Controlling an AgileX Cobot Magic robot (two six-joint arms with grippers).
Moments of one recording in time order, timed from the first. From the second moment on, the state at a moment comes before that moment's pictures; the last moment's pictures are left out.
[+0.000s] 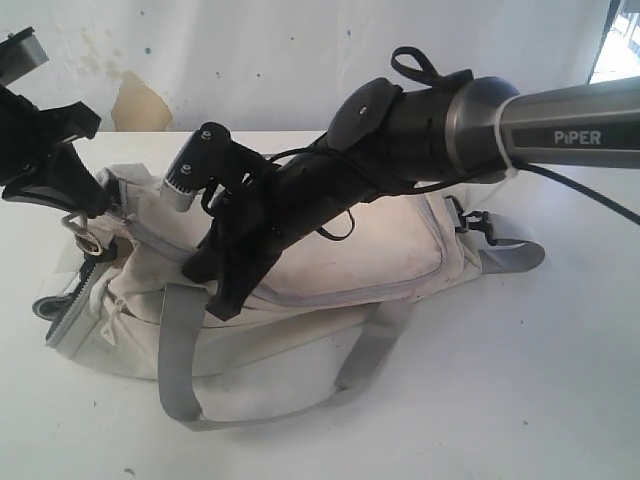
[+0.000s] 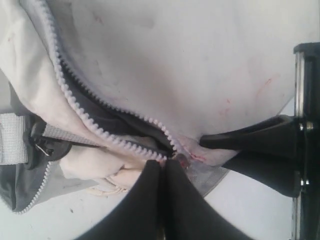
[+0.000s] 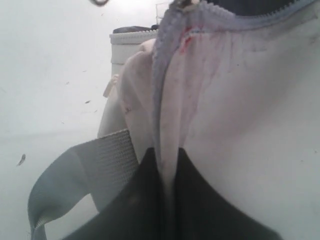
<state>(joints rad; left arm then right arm) -0.05 1.58 -1.26 -0.60 1.13 0.32 0.68 1.97 -1.40 0.92 0.68 -1.44</state>
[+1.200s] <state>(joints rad) -0.02 1.62 -1.27 -0.35 0.81 0.36 0.68 1.89 -1.39 0.57 0.78 -1.35</state>
